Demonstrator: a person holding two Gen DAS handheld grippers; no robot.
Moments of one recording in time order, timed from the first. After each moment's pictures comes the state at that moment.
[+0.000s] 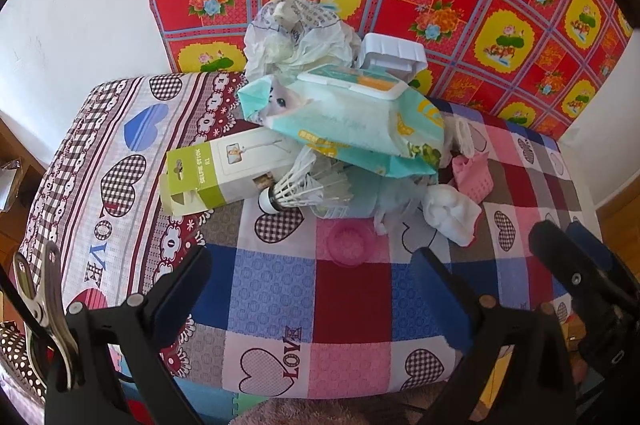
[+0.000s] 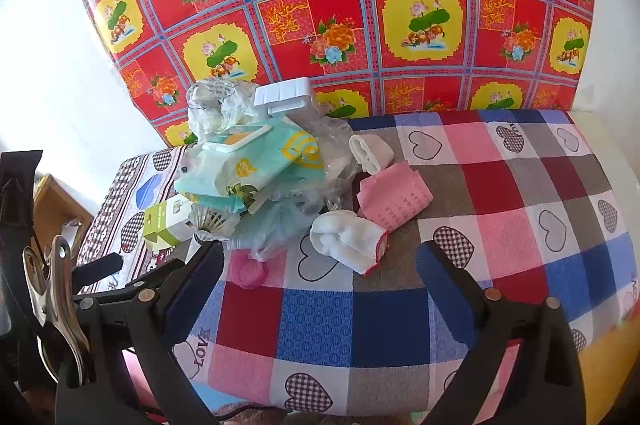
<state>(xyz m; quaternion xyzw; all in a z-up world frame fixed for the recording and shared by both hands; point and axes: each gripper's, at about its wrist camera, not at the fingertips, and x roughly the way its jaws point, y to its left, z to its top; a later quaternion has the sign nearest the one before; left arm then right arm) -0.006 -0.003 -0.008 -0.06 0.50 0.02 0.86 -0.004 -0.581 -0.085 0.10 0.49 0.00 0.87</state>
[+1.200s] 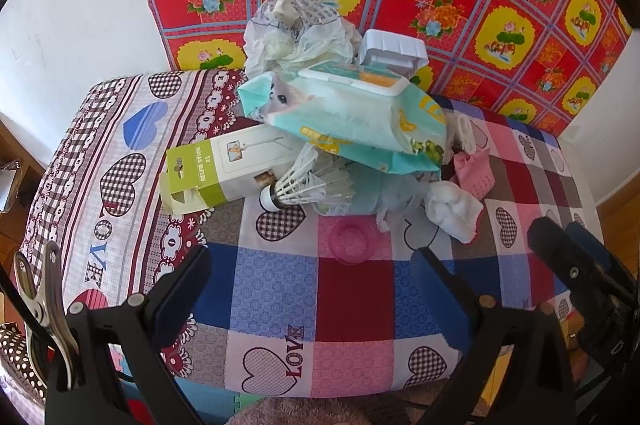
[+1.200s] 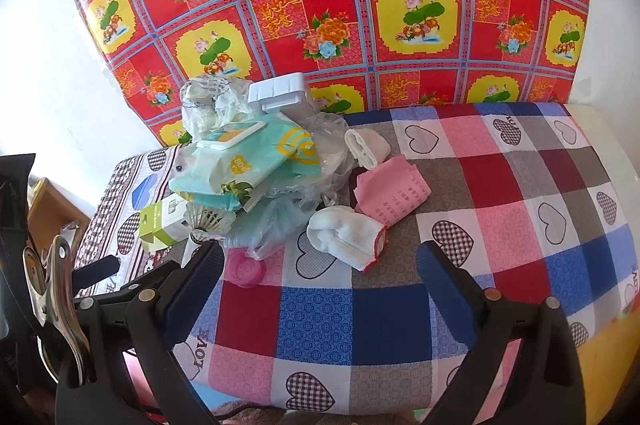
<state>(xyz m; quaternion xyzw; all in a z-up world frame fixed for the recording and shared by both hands) 0.000 -0.003 -0.010 -0.06 0.51 0.02 0.86 -0.007 -0.583 -0.091 0.11 0.49 -0.01 0.86</state>
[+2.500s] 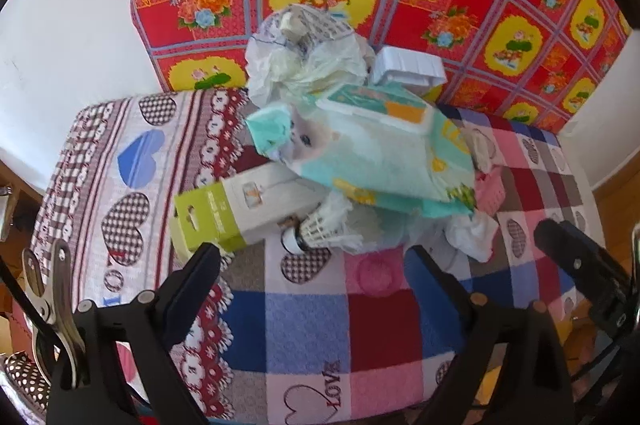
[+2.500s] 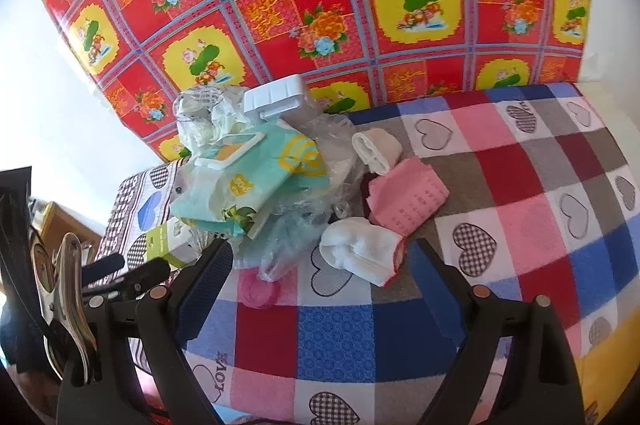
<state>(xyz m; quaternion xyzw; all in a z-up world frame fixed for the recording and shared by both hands) 0.045 0.028 -0.004 -0.04 0.52 0.00 0.86 0.027 -0.587 -0.103 0.16 0.51 0.00 0.85</state>
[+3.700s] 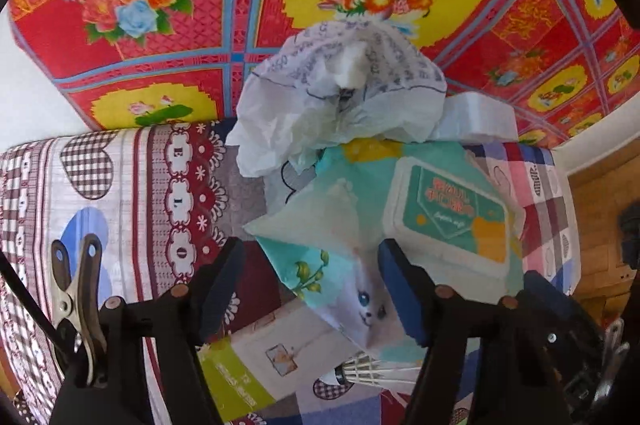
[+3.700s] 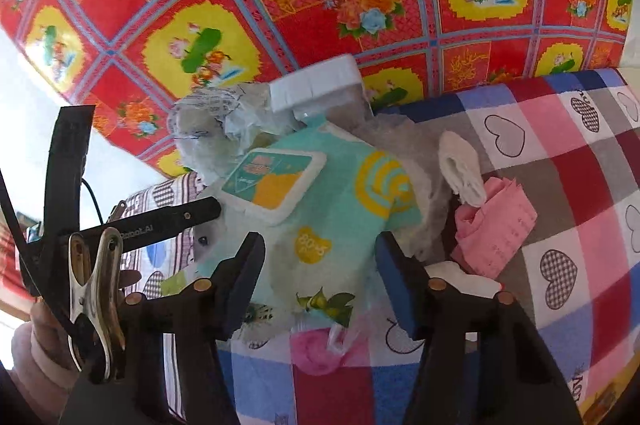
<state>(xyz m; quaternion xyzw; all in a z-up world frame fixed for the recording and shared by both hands) 0.195 0.085 -0.047 -0.09 0.58 -0.11 0.80 0.114 -0.543 -0.138 0.20 0.54 -0.02 0.81</state>
